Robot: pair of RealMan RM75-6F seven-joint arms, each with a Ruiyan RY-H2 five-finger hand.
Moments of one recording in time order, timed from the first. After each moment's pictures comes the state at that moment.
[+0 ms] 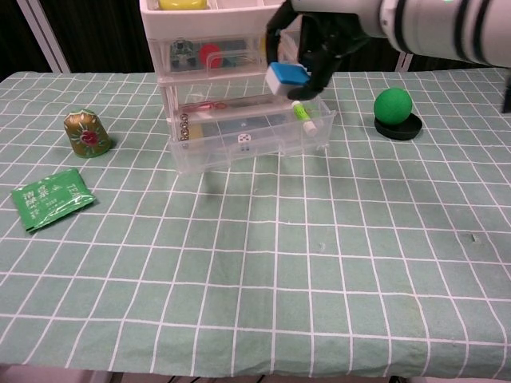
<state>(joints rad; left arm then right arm) -0.02 -1.32 -0.04 -1.39 1.52 1.56 -0.04 1.06 -1.35 0.18 -1.94 -0.66 1.12 -0.58</state>
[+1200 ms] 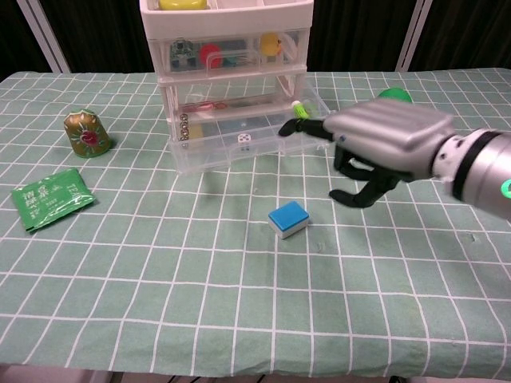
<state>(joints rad) -0.02 -1.30 -0.03 -1.45 1.54 1.59 0.01 0.76 -1.49 -0.04 -1.76 -1.19 1.18 -0.57</state>
